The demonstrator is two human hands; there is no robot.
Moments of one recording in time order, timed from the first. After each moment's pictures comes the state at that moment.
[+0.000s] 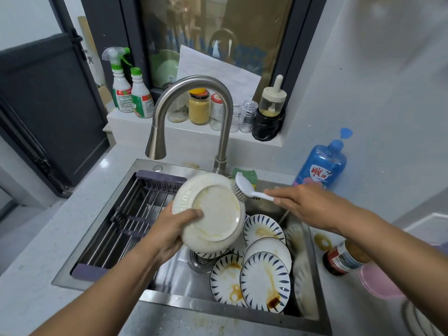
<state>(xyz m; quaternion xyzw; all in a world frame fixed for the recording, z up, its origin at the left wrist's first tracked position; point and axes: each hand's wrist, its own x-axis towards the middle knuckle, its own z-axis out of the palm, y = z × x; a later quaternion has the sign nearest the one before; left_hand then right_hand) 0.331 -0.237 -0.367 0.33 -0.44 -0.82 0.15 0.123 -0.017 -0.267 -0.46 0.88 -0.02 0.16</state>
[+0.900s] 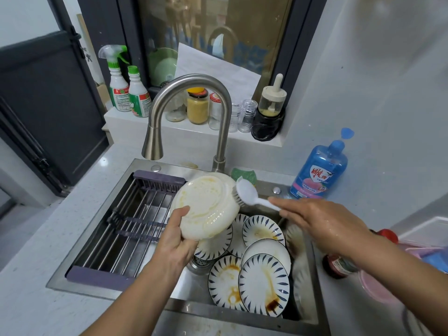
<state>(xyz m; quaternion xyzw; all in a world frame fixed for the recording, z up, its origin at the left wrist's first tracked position) 0.313 -0.215 -0.381 0.34 -0.06 -0.92 0.18 0.141 0.011 -0.272 -0.47 0.88 -0.02 0.11</state>
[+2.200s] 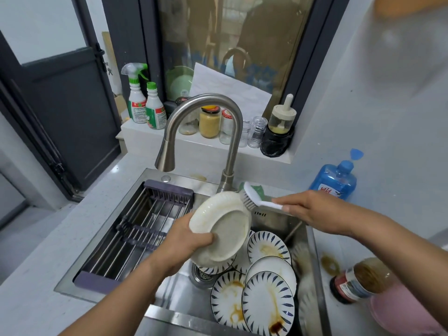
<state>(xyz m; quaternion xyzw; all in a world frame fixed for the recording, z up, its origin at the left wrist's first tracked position) 0.328 -0.231 -0.365 0.28 -0.62 -0.72 0.13 0.099 -0.033 -0.245 -0.46 0.86 -0.03 0.21</state>
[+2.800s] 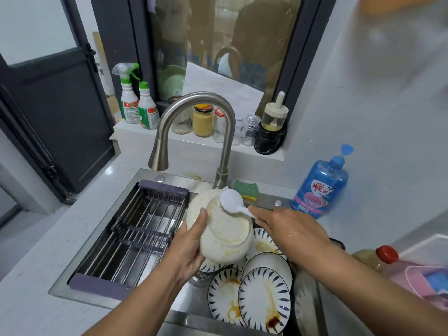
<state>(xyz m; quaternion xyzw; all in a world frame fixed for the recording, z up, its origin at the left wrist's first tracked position) 0.304 -0.201 -0.374 0.30 -0.30 -0.89 0.19 0.160 -0.035 -0.296 -0.50 0.86 0.03 0.02</state>
